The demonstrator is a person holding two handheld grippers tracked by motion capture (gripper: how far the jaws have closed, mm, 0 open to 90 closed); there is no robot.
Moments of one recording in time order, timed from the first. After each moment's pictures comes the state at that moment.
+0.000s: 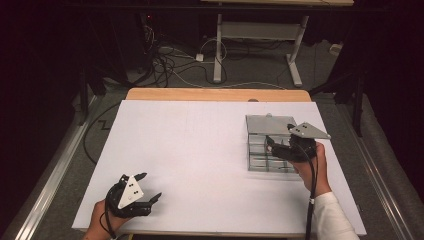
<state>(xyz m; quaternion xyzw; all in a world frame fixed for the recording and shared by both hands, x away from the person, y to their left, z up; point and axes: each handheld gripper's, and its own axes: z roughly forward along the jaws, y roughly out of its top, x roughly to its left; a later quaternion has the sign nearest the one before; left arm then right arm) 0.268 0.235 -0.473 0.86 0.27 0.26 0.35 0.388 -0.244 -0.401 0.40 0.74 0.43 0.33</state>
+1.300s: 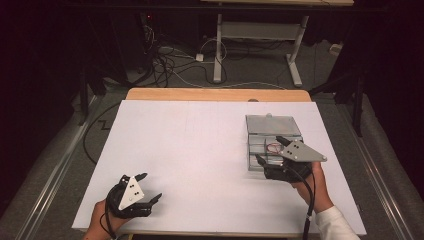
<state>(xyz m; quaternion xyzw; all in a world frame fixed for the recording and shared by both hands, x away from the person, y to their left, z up) 0.266 0.234 -0.473 0.86 0.26 0.27 0.35 0.333 -0.218 -0.394 0.30 0.77 0.45 0.33</state>
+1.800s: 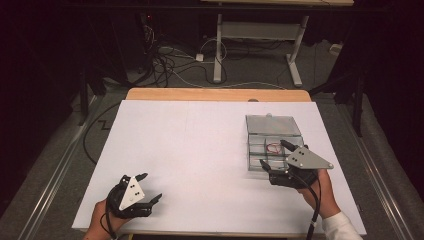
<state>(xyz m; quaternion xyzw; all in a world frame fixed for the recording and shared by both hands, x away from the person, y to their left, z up) 0.266 0.233 -0.473 0.86 0.26 0.27 0.35 0.319 -0.228 -0.395 0.29 0.78 0.45 0.34</state>
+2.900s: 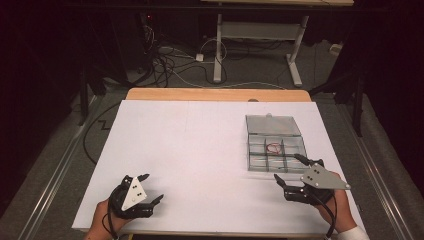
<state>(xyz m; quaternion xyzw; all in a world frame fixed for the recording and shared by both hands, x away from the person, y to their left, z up) 0.267 0.229 -0.475 0.87 0.26 0.27 0.34 0.288 -0.265 -0.416 0.27 0.78 0.43 0.36</state>
